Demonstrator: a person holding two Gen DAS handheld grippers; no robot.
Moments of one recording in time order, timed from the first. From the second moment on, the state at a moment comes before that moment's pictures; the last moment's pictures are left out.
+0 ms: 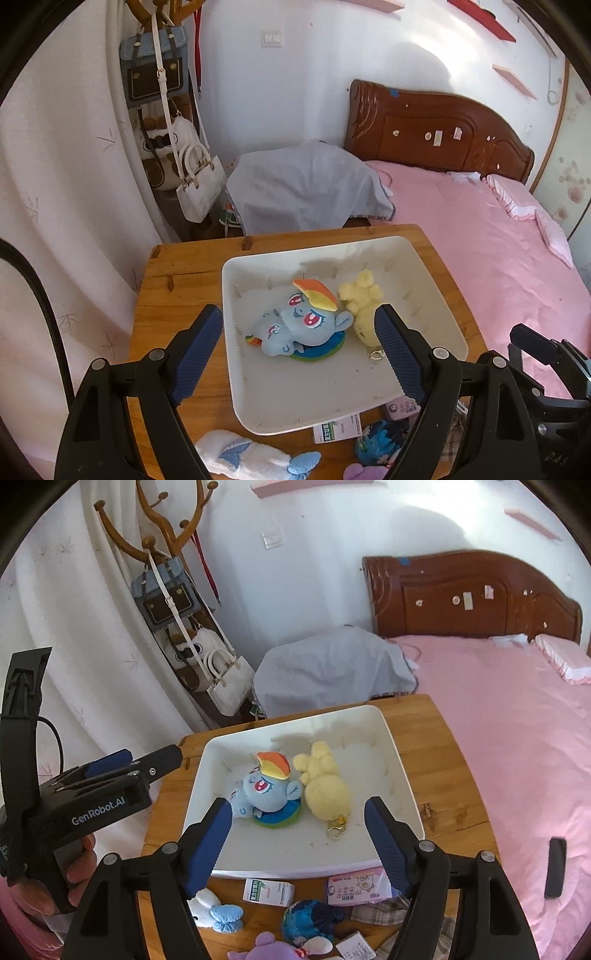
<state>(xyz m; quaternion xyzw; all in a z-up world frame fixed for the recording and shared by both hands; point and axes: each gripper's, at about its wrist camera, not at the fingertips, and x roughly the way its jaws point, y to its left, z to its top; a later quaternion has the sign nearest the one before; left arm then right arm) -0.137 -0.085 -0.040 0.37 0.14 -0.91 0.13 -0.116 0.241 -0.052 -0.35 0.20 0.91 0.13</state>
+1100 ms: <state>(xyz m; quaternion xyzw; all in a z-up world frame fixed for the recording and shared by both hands) -0.042 -0.057 -0.055 0.44 0.12 -0.89 0.04 -0.010 0.170 -0.053 -0.35 0.15 0.92 0.12</state>
